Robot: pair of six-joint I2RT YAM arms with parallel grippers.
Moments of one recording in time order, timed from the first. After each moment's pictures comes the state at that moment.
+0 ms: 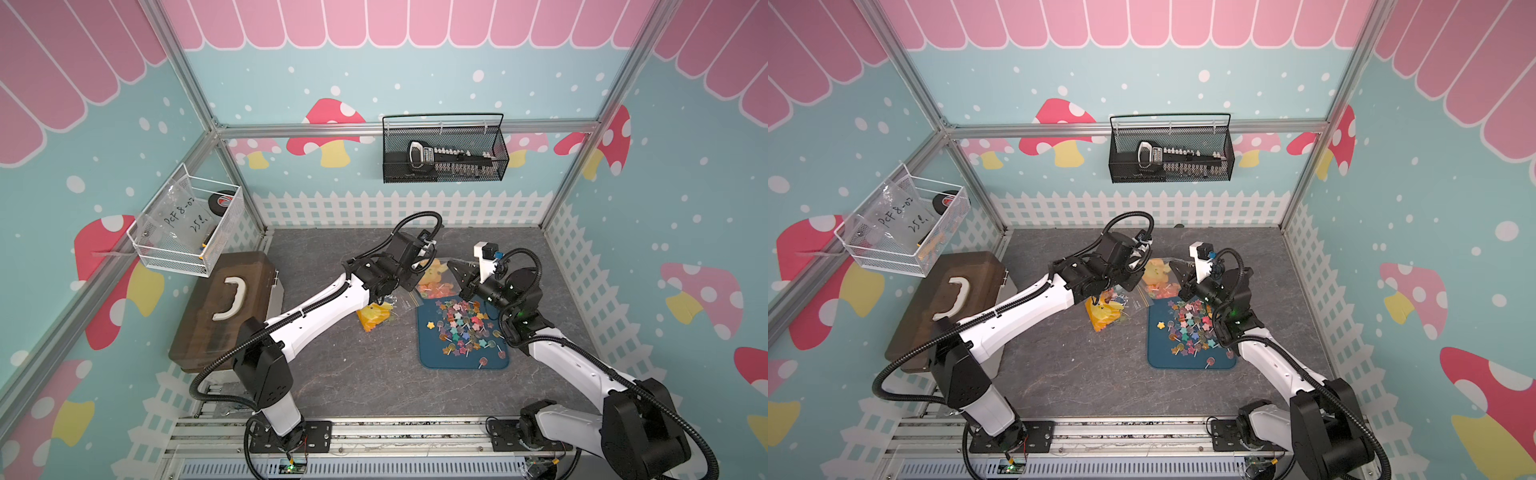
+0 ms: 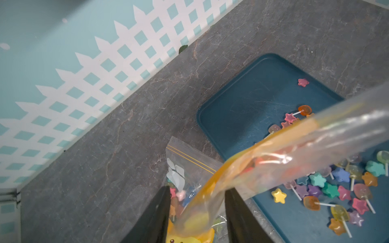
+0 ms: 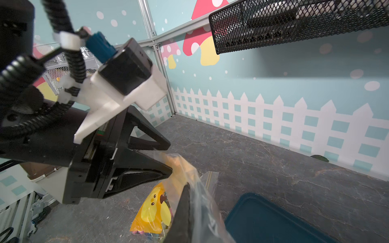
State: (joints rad) left arm -0.75 1.67 1.53 -0.55 -0.23 0.09; right arm 0.32 1.20 0.64 0.58 -0.49 0.21
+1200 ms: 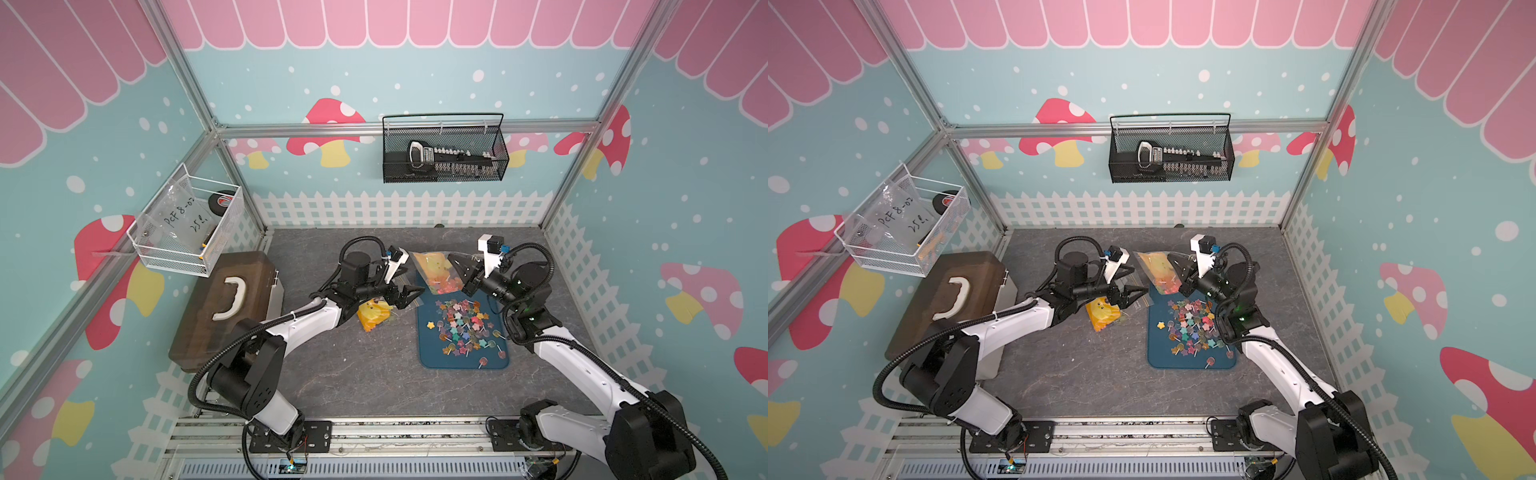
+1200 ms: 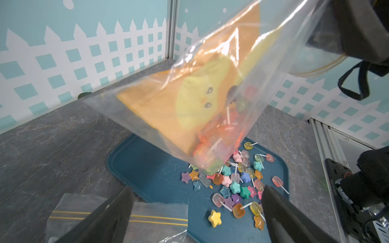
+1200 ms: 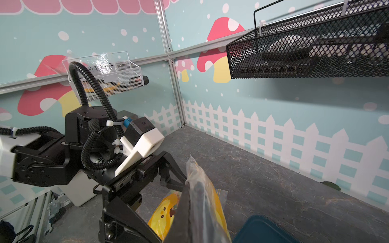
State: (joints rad) left arm -0.51 1.61 0.96 0.33 0.64 -0.03; right arm 0.32 1.15 0.72 0.53 -0.55 0.21
